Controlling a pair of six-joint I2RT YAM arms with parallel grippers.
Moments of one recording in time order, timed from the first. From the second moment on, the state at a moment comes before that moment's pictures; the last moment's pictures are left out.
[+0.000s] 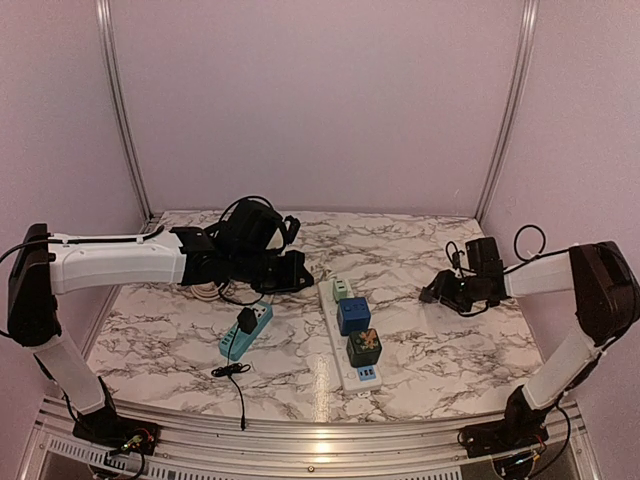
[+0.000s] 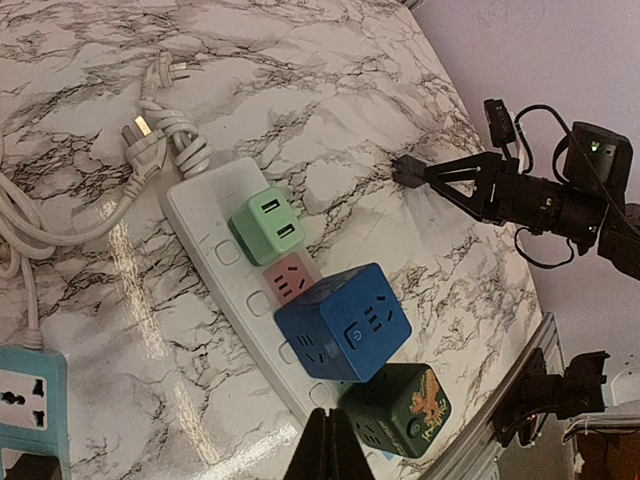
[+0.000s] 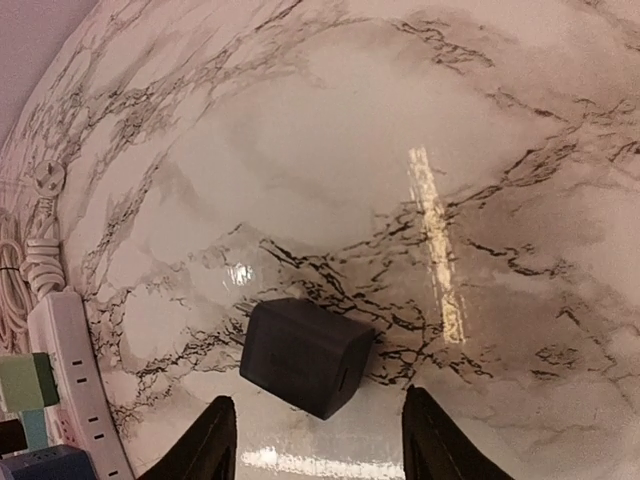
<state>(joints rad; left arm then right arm) -0.91 1.67 1.26 -0.26 0.09 -0.71 0.15 1.60 0.72 0.01 -0.25 0.56</state>
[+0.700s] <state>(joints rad) -0.91 1.69 1.24 -0.24 0.09 -0.72 0.48 1.41 0.84 -0.31 -0.01 0.52</state>
